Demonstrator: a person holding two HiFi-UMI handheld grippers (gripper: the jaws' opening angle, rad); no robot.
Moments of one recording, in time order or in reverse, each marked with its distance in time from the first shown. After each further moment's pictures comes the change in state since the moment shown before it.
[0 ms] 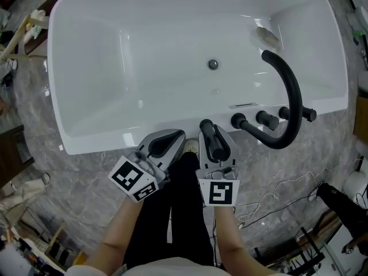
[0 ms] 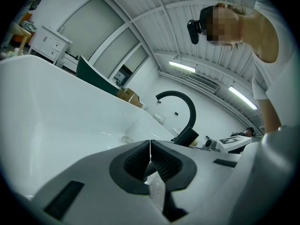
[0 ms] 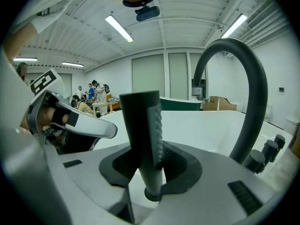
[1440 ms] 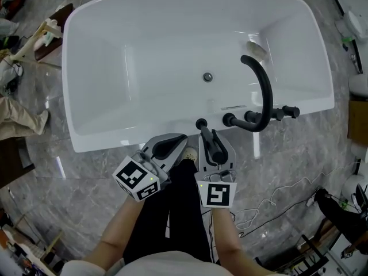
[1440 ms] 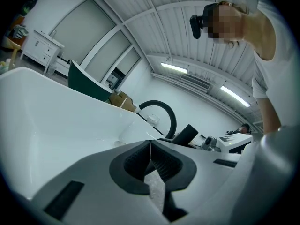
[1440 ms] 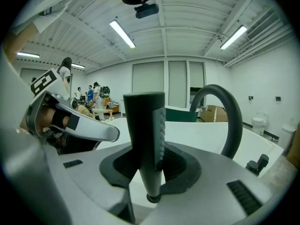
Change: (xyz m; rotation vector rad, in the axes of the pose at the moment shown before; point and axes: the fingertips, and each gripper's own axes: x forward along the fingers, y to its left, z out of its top) left arm -0.024 -0.059 0.033 0.069 -0.015 -0.055; right arm -0.050 0.009 0.057 -0.041 -0.063 -0.044
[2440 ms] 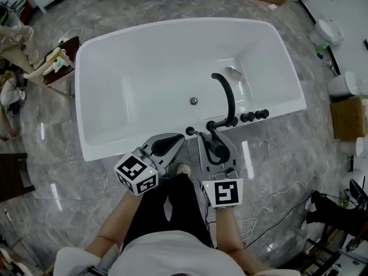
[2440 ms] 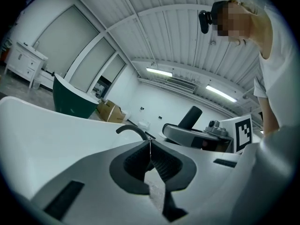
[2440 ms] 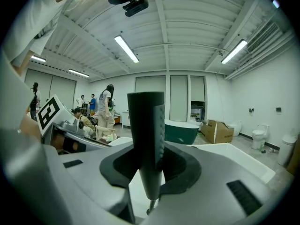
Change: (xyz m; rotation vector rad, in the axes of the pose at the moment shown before) left arm -0.040 -0.089 0.090 0.147 -0.043 -0.092; right arm -0.086 0.001 0.153 -0.005 -0.138 0.004
